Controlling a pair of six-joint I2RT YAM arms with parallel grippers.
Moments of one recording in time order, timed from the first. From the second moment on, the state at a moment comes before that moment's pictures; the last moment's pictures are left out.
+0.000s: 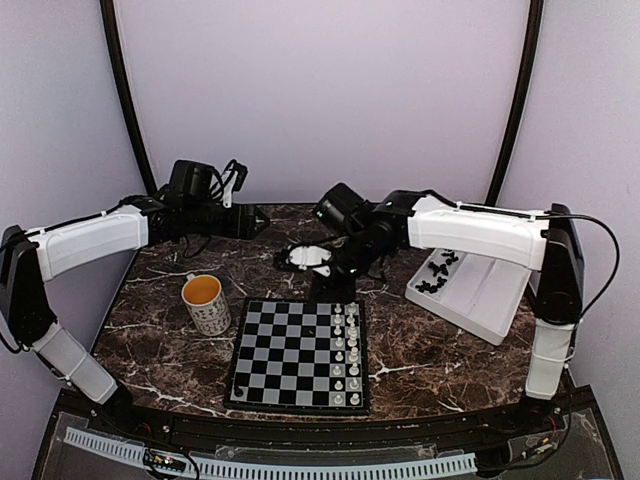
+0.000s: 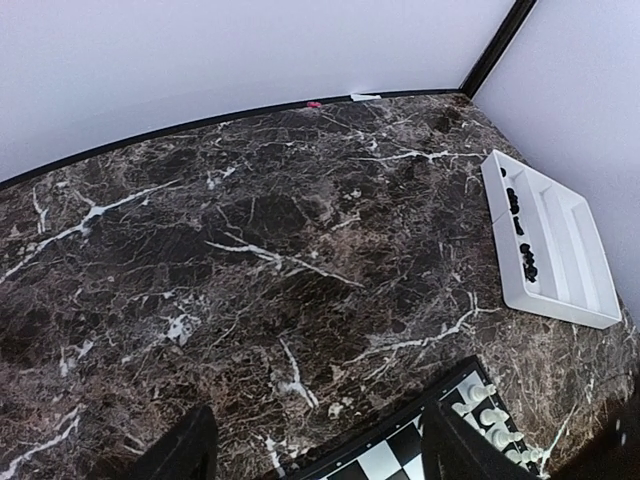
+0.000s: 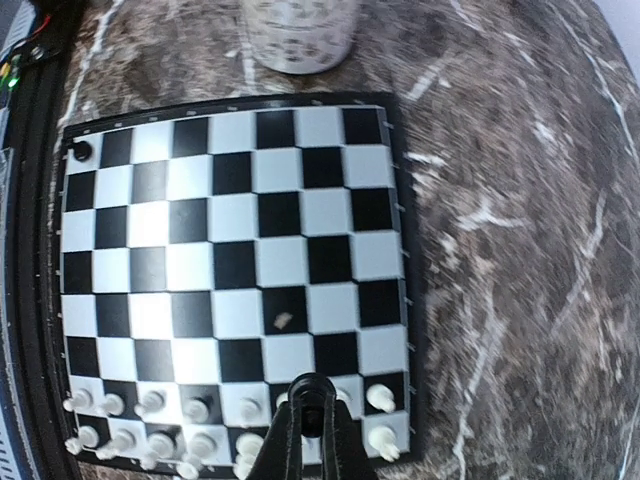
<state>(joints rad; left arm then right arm) -0.50 1.52 1.19 -0.22 0.17 -0.22 0.94 1.90 1.68 -0.82 -0.26 -0.51</state>
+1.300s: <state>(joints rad) -0.35 1.37 1.12 -0.27 0.29 -0.22 1.35 2.36 2.06 -0.95 -0.25 -0.60</state>
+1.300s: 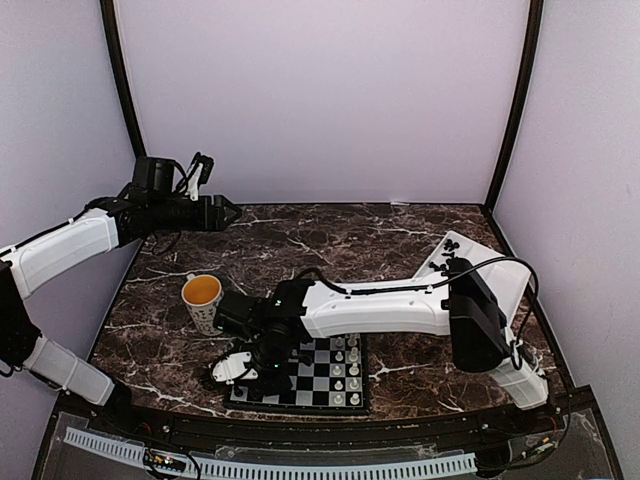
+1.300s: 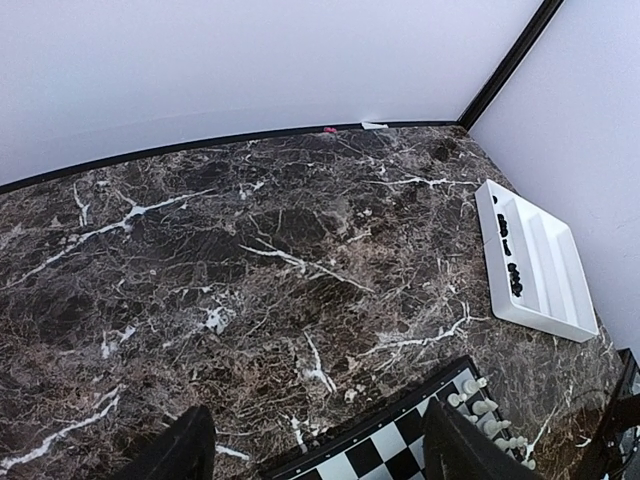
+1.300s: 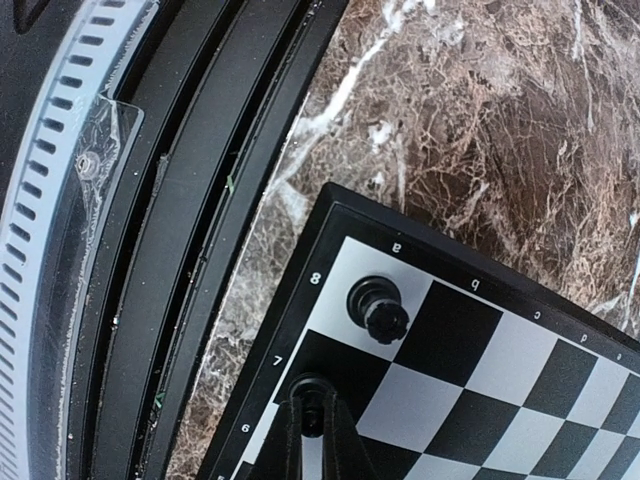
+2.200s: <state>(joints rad) -0.35 1.37 1.12 -0.27 0.32 -0.22 1.35 2.37 2.06 -0.95 -0.23 -0.59</state>
